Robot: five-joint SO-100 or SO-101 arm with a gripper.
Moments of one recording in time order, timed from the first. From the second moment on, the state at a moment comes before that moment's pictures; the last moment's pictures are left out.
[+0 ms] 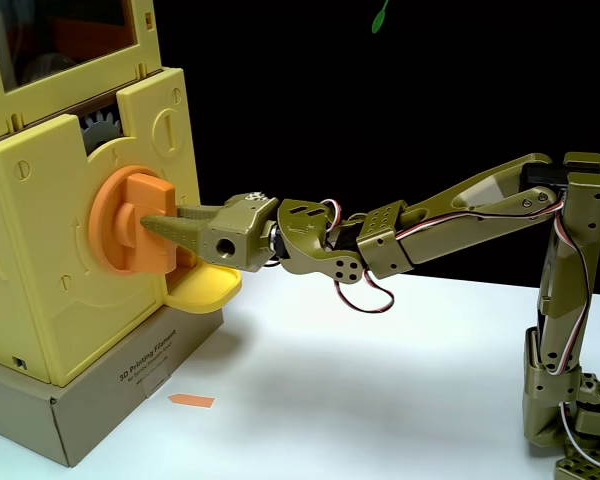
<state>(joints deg) 4.6 96.4 121.8 -34.0 104.9</state>
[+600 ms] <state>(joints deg) 2.8 112.1 139.1 -31.0 84.4</state>
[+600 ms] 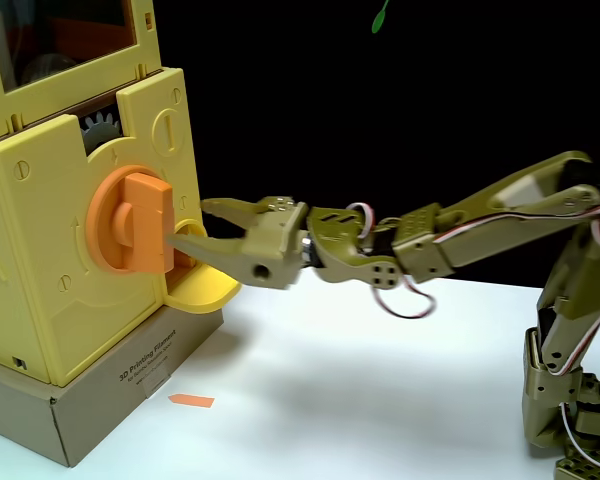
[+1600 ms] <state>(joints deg) 6.5 126.3 136.7 4.4 -65.9</state>
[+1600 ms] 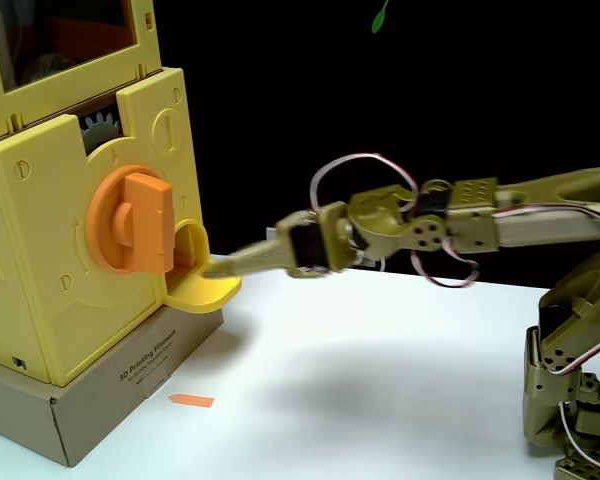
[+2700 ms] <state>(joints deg) 8.1 97.8 116.1 -14.4 -61.6</state>
